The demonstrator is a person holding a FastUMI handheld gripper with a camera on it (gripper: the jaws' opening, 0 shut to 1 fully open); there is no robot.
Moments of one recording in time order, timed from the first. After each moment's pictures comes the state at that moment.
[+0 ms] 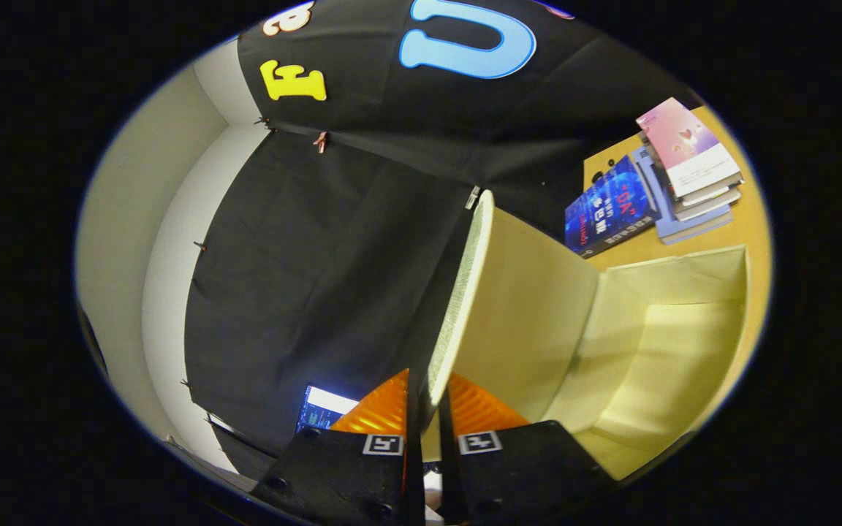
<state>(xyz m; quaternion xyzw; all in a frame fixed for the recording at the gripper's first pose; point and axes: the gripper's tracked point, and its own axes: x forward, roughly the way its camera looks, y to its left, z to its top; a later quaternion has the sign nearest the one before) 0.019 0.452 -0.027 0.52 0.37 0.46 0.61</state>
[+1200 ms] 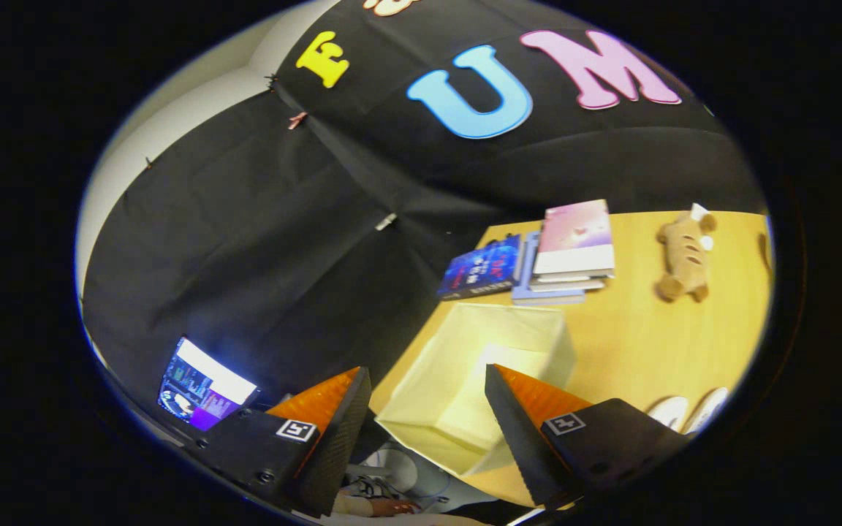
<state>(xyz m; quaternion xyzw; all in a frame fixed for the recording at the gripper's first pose) -0.010 0.269 -0.125 0.30 0.38 0.30 0.82</state>
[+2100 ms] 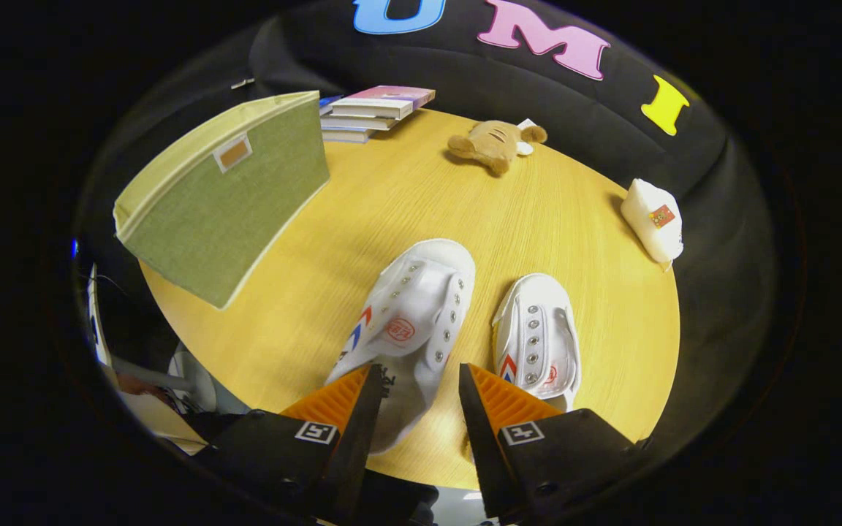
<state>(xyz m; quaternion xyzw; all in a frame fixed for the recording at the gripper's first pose) -0.140 0.096 -0.383 -0.03 0.53 0.12 0.84</state>
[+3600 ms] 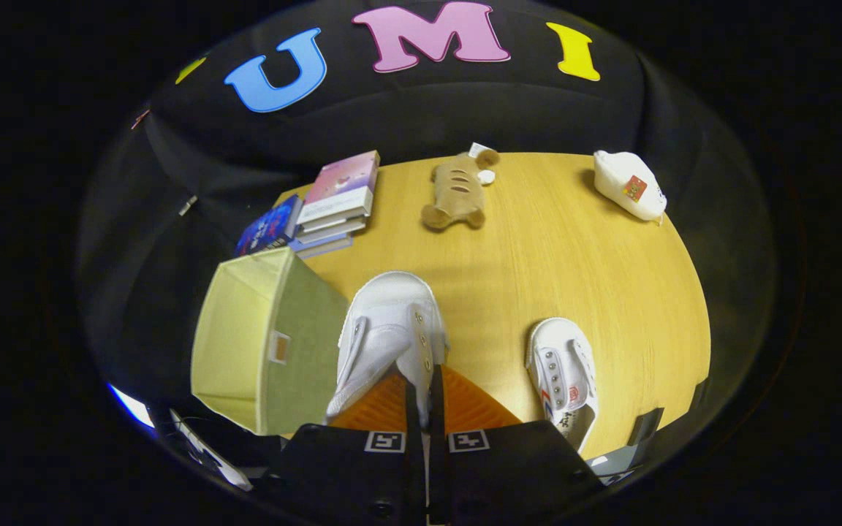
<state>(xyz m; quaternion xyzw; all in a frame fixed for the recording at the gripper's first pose) -0.033 0.135 -0.233 0.23 0.51 0.04 0.83</state>
